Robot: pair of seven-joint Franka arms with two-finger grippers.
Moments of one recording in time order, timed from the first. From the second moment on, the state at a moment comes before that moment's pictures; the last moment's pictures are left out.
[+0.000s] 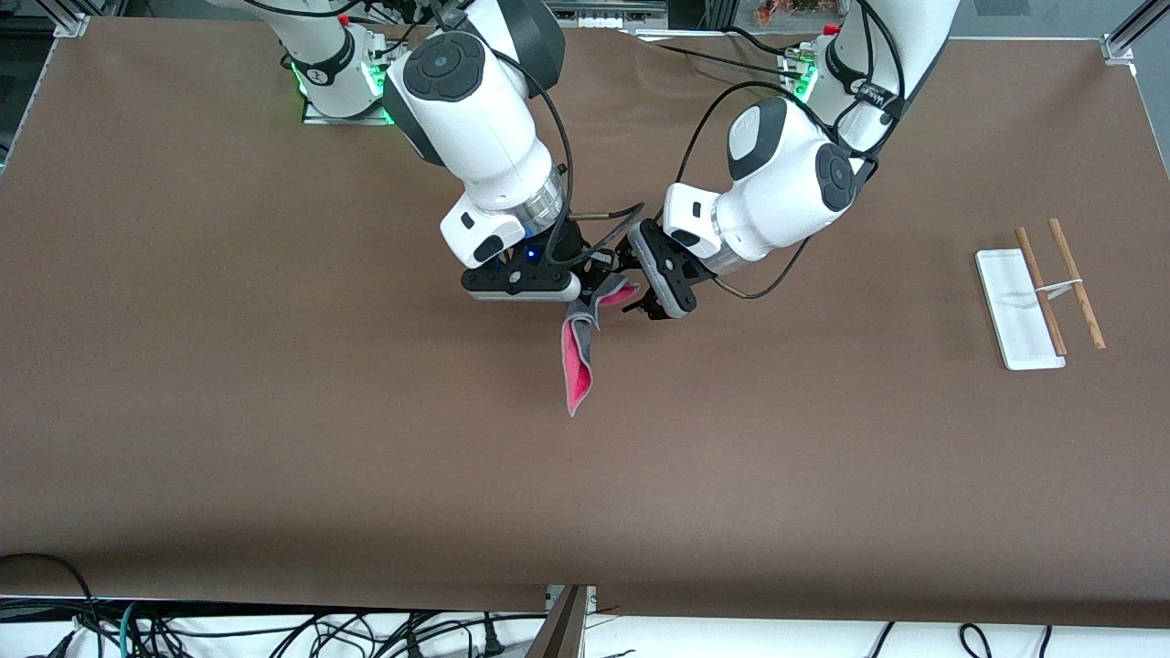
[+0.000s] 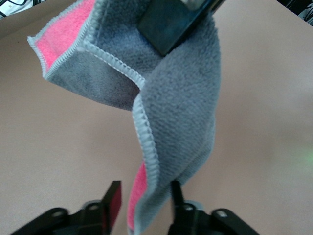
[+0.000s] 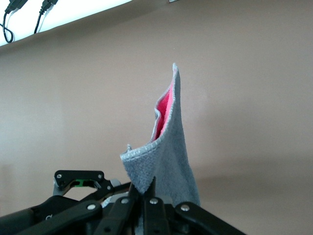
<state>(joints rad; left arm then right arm) -0.18 0.35 -0.45 -1.89 -0.63 2.52 0.83 0.69 0.51 0.00 -1.27 0.11 2.13 0.81</state>
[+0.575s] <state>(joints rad) -0.17 0.35 -0.45 -1.89 -0.63 2.51 0.83 0.69 0.51 0.00 -1.27 0.11 2.13 0.81</state>
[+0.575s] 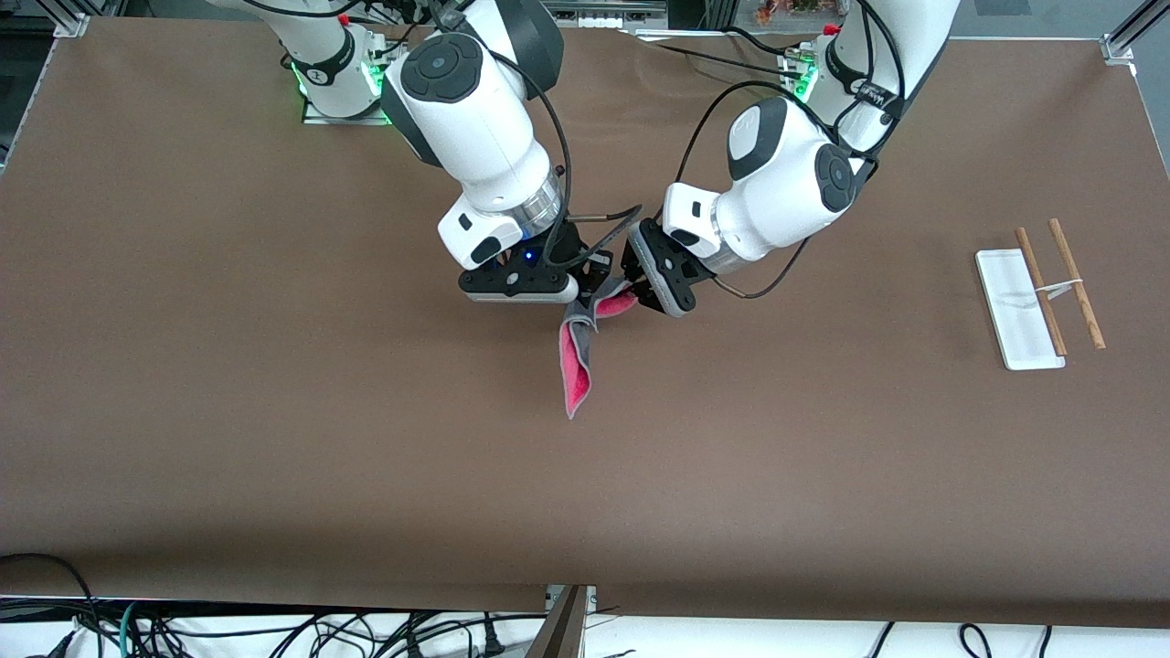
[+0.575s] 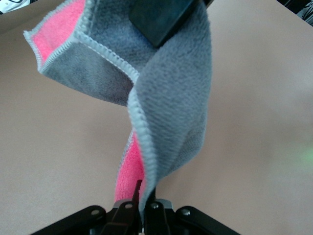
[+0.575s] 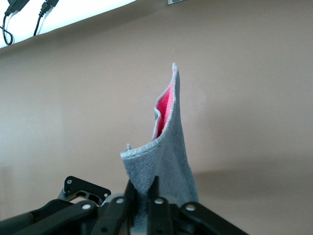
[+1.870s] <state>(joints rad) 0.19 0.21 -0.23 -1.79 -0.58 1.66 0.84 0.36 0.49 -0.03 -1.26 0.07 1.85 0.15</state>
